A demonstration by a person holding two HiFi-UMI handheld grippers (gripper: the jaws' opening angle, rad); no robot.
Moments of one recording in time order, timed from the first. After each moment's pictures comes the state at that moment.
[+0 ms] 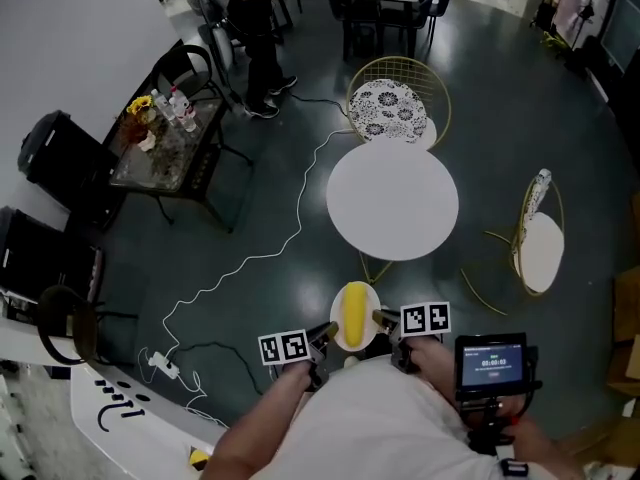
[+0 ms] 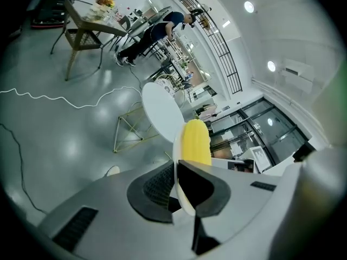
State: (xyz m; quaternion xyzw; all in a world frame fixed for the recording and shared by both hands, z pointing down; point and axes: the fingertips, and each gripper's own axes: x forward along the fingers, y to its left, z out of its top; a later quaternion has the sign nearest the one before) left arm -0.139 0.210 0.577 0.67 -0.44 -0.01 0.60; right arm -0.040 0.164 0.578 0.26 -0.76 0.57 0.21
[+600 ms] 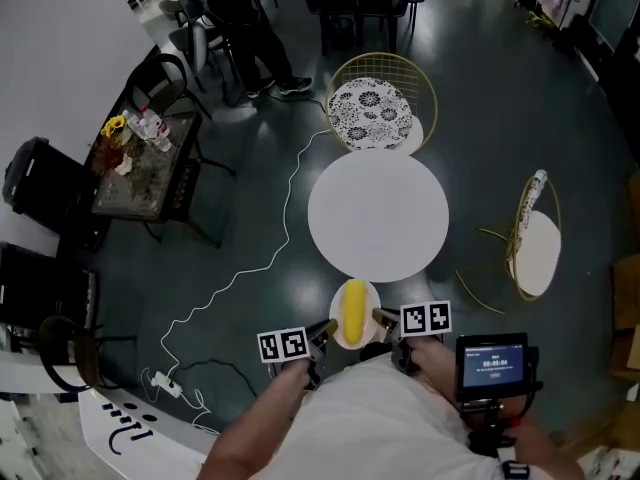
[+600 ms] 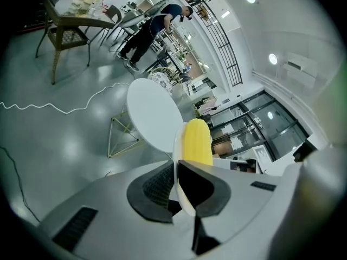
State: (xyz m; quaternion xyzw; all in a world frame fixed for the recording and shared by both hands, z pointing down) left arm -0.129 0.119 0.578 0.68 -0.41 0.02 0.60; right arm -0.027 0.083 0.576 0.28 -0.74 0.57 0.20
